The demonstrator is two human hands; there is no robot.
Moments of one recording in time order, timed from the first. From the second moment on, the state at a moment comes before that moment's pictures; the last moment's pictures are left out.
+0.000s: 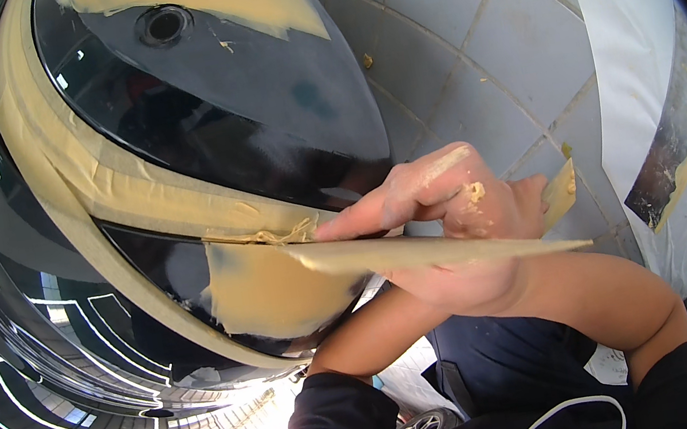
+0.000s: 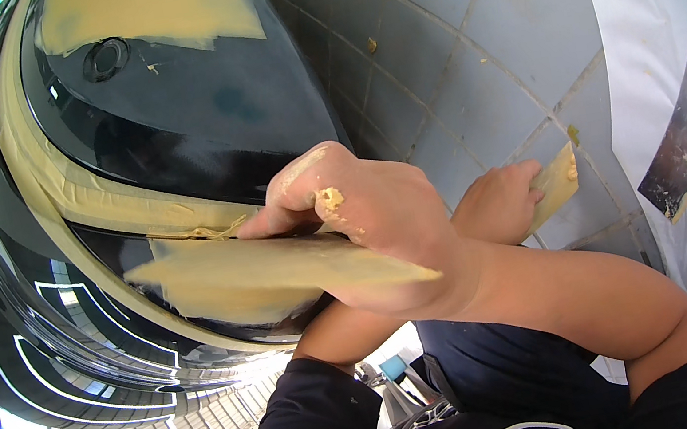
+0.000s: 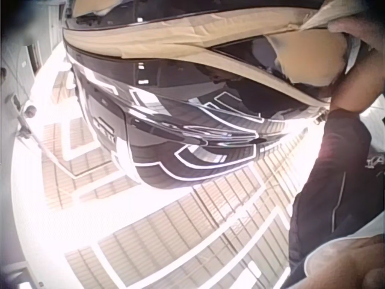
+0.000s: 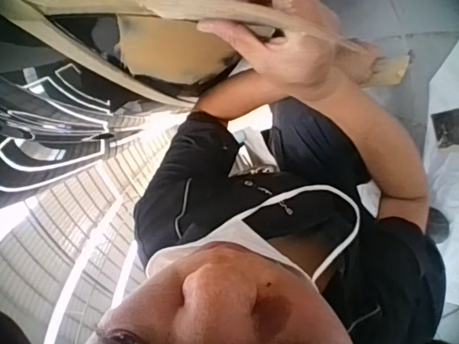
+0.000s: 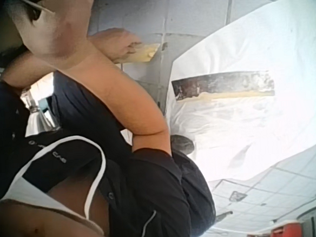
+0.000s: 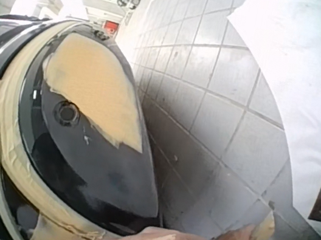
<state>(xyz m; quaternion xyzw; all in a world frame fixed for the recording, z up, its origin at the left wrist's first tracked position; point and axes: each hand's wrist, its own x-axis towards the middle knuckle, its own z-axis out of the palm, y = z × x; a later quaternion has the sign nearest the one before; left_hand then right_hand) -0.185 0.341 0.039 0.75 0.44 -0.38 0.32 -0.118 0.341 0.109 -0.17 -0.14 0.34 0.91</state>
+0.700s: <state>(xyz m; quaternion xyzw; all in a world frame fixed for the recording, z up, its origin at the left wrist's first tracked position) -0.181 0.340 0.040 0.71 0.46 -0.41 0.33 -0.098 0.356 0.113 -0.26 -0.29 0.22 0.89</state>
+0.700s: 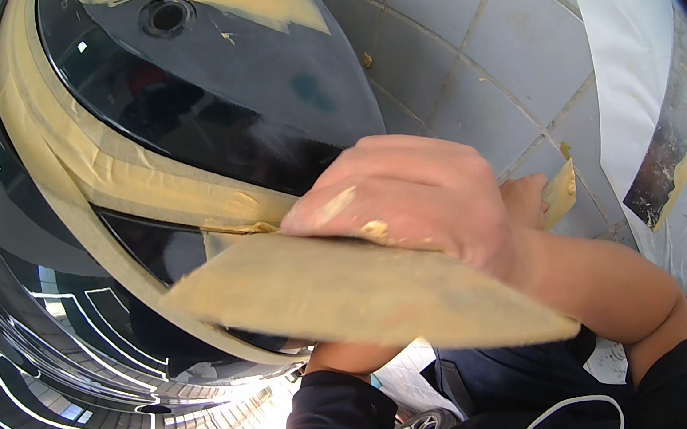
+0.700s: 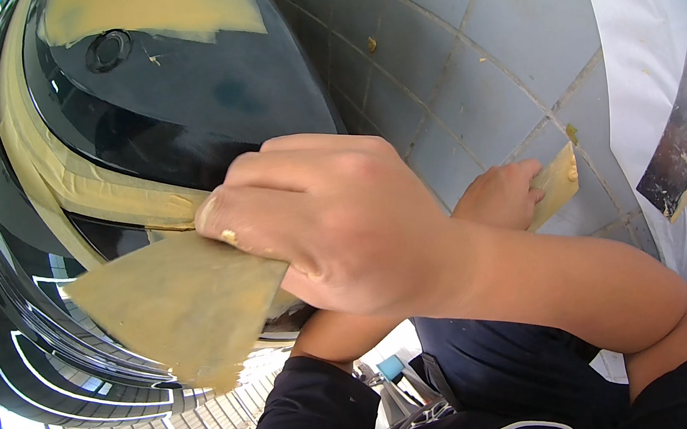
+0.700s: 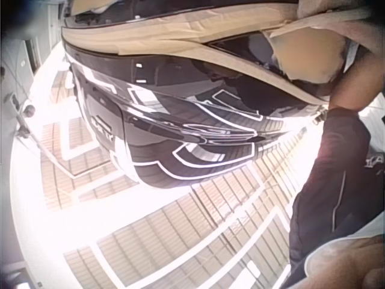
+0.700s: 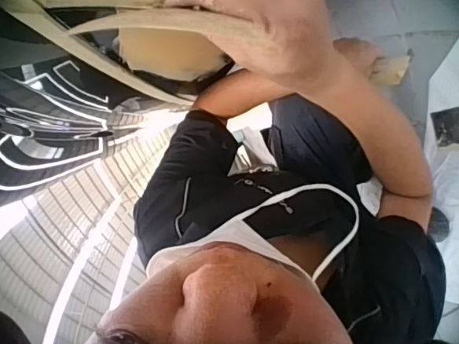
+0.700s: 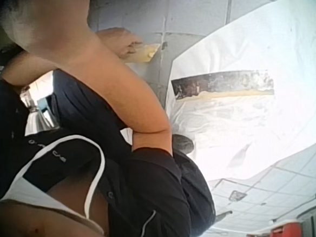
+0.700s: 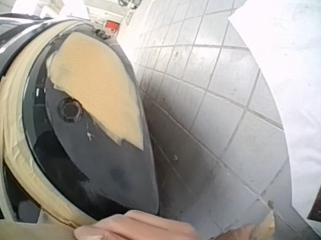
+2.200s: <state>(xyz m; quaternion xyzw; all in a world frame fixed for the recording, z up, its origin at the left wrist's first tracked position) -0.208 0.330 0.013 0.78 0.42 -0.29 0.36 -0.078 0.341 0.063 -0.47 -0.07 0.40 0.78</state>
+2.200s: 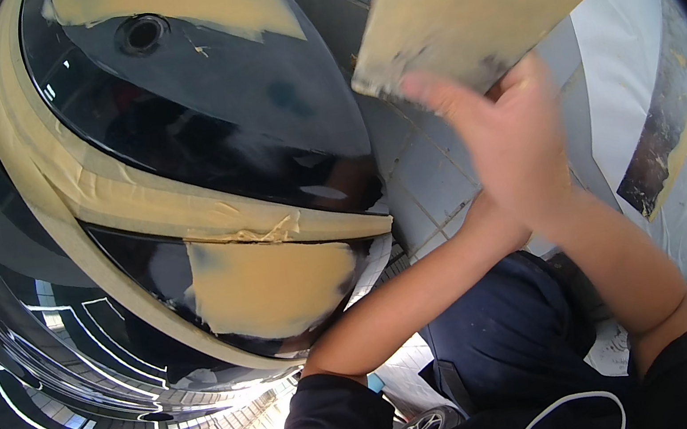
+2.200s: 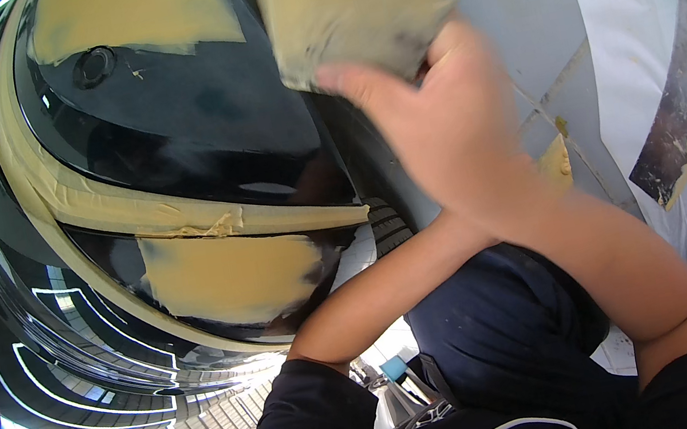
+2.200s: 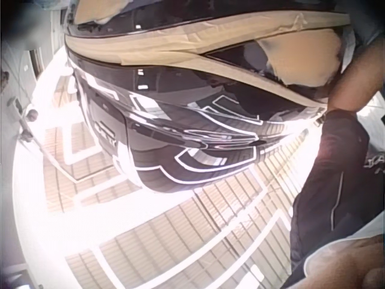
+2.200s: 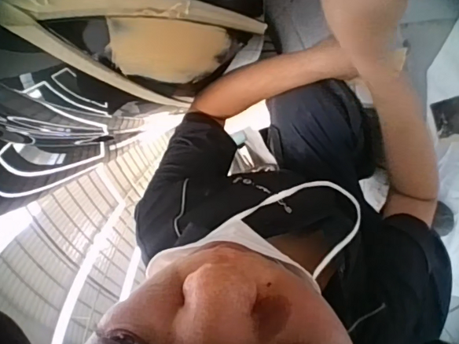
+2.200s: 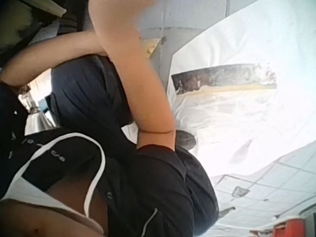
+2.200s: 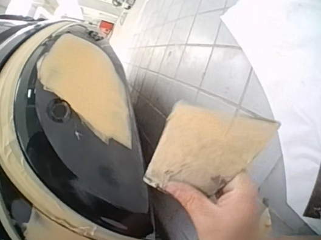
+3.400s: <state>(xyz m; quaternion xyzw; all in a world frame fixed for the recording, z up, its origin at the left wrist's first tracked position) -0.178 0.334 0.059 0.70 0.41 -0.40 0.42 -0.105 0.335 0.106 -0.35 -0.35 0.26 0.83</state>
